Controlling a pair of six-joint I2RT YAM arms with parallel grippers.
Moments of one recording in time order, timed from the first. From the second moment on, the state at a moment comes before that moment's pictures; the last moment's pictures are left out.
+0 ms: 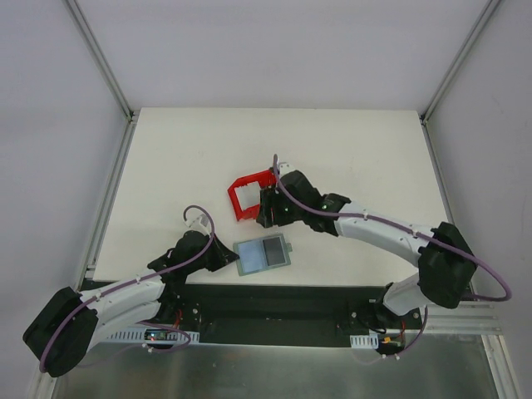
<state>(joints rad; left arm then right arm) -0.67 0.84 0.06 0.15 0.10 -1.08 0.95 1.46 0.99 -0.28 0.01 0.58</state>
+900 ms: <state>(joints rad) -0.67 0.85 0.06 0.15 0.09 -1.08 0.70 2.02 1.52 -0.41 -0.25 0.45</state>
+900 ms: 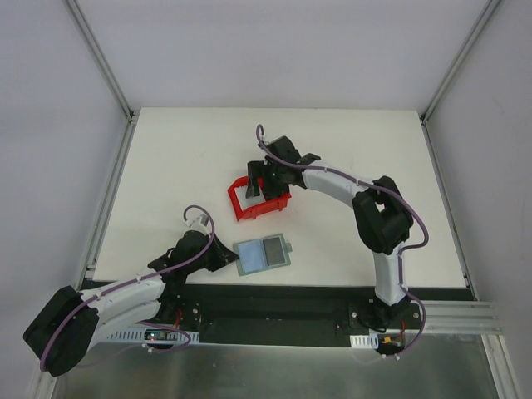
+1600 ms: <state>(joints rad) -0.67 0.86 0.07 0.15 0.10 -1.08 0.69 2.10 1.58 -0.42 -0.33 0.44</state>
